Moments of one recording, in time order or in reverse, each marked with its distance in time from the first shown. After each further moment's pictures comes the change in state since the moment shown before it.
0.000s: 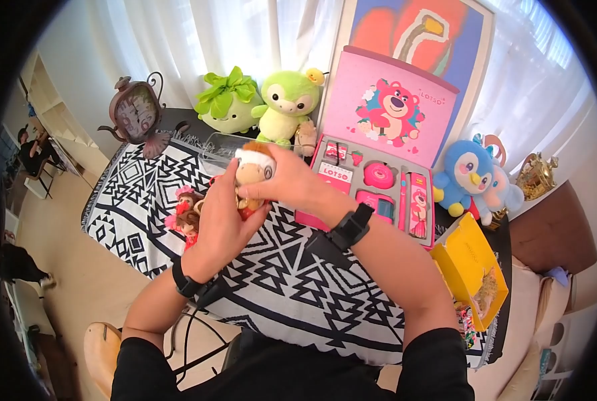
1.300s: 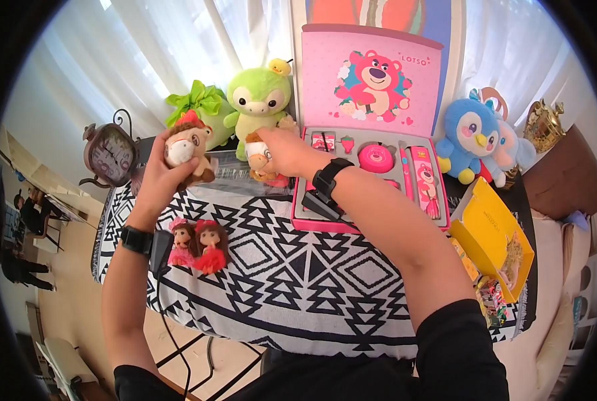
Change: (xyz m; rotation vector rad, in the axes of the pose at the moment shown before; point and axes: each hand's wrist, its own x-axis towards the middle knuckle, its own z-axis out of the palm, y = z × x) left_hand 0.109 -0.113 -0.030 -0.660 -0.278 -0.407; right_hand 0.070 0.088 -0.070 -0.846 0.194 -0.124
